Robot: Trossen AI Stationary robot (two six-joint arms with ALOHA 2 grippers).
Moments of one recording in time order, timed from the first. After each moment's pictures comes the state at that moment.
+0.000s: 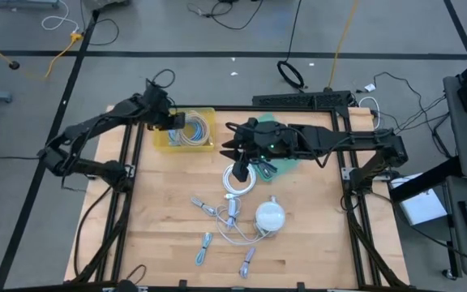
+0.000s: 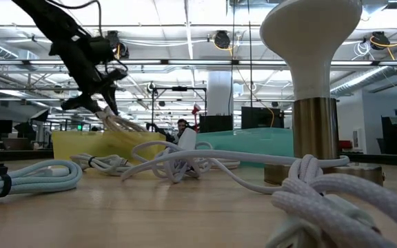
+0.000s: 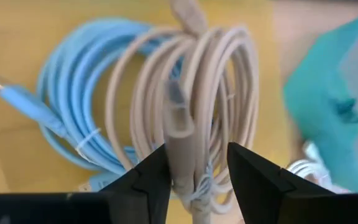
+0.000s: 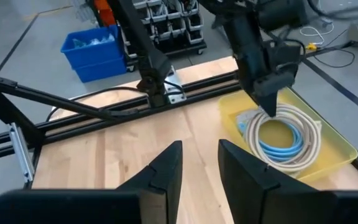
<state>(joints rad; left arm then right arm) 0.95 1.27 0.82 -0.56 0.32 -0.57 0.05 1.64 1.72 -0.49 0.21 0.26</state>
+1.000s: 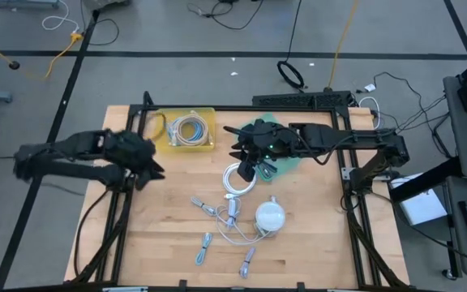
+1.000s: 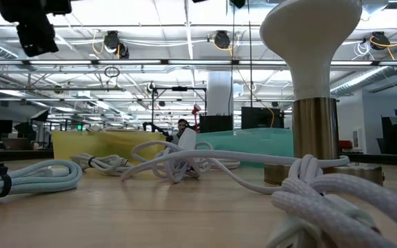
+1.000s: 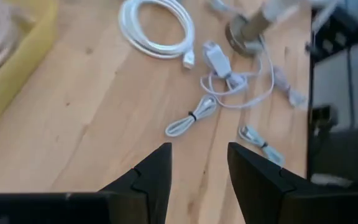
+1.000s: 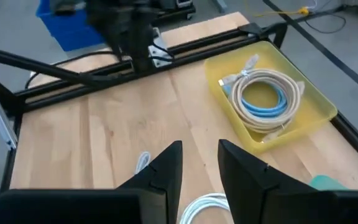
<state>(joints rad) 0.08 0.67 0.82 -0.94 0.19 -0.45 0.03 1.63 1.72 -0.67 0.21 0.30</state>
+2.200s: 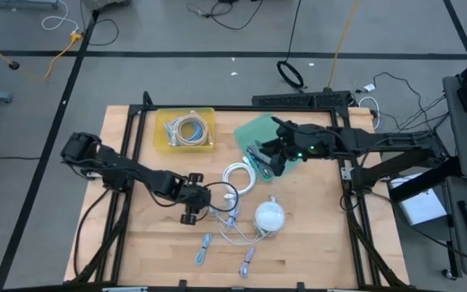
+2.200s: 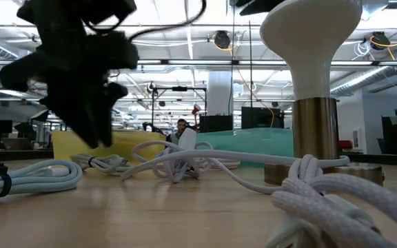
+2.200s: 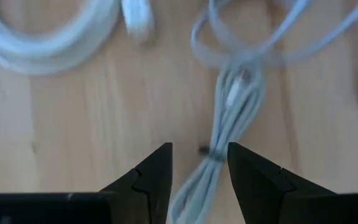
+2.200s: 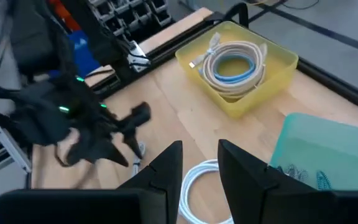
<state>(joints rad) -0.27 1.56 0.86 -0.48 -0.11 -0.09 0.01 1.23 1.23 -0.50 0.23 0.53</state>
